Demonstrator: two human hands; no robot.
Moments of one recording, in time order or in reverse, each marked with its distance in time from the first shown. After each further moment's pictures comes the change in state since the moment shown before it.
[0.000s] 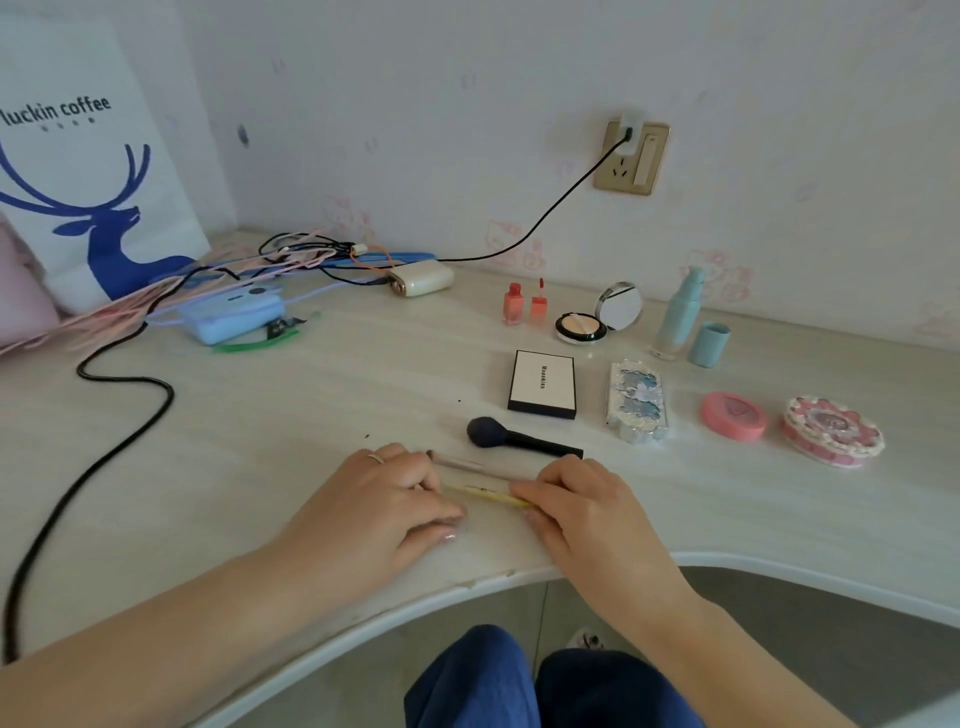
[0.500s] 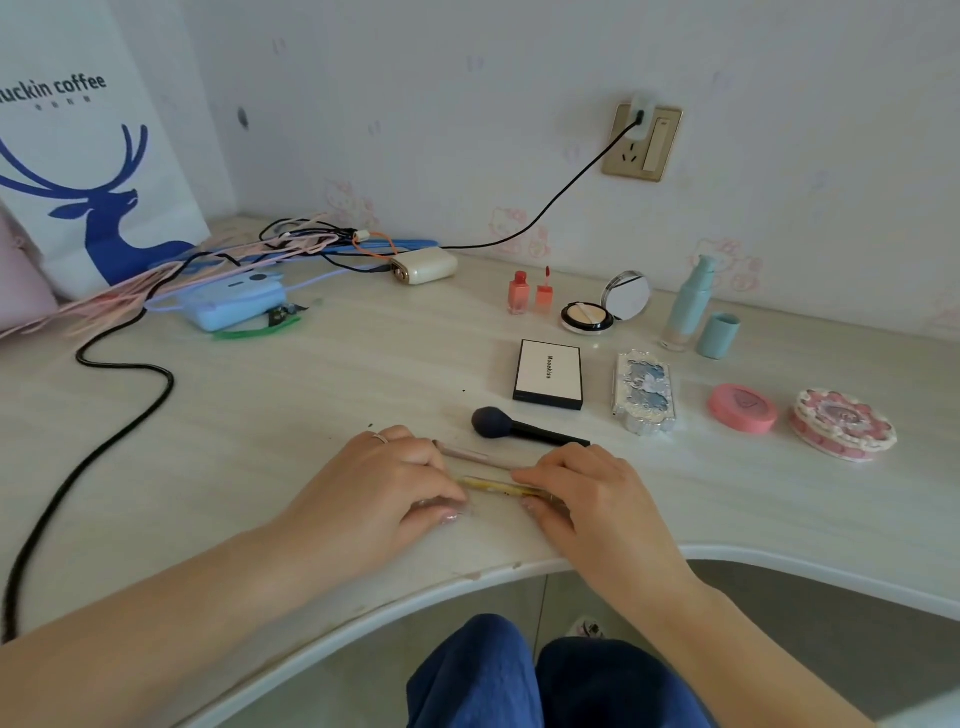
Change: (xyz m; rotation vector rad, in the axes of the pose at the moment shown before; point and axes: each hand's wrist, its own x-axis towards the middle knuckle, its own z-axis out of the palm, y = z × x) left_hand 0.007 -0.007 0.000 -0.065 -0.023 -0.066; right_hand 0.004 0.001 0.002 0.035 0.035 0.020
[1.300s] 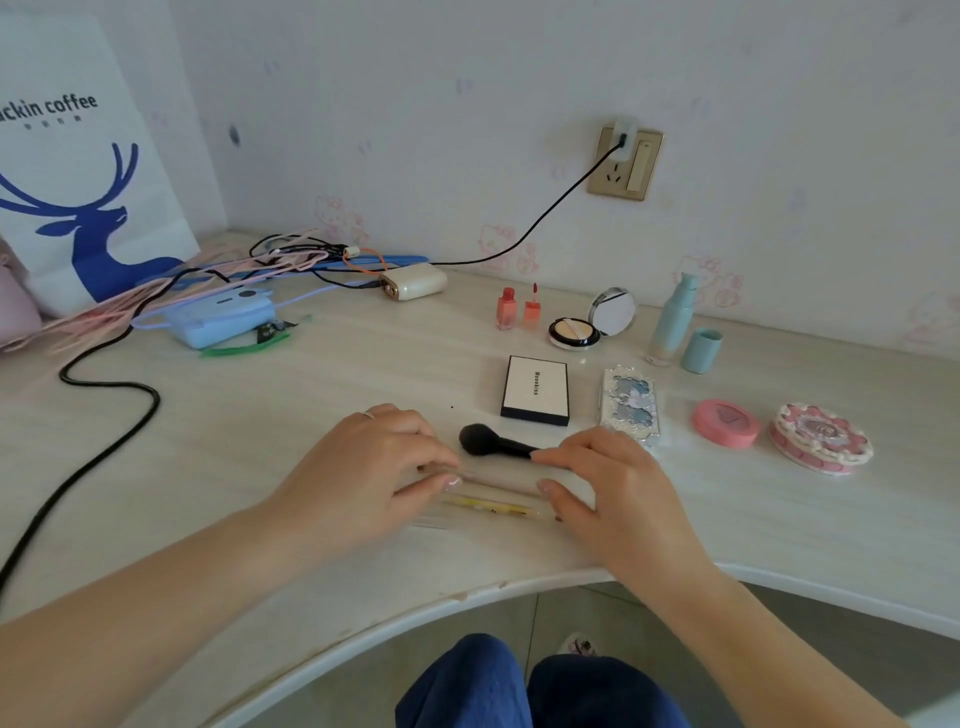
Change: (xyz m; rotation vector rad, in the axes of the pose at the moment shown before) left_hand 0.023 -0.005 -0.014 -0.001 0.027 -0.114; right_hand 0.009 0.016 -0.021 0.028 0.116 0.042
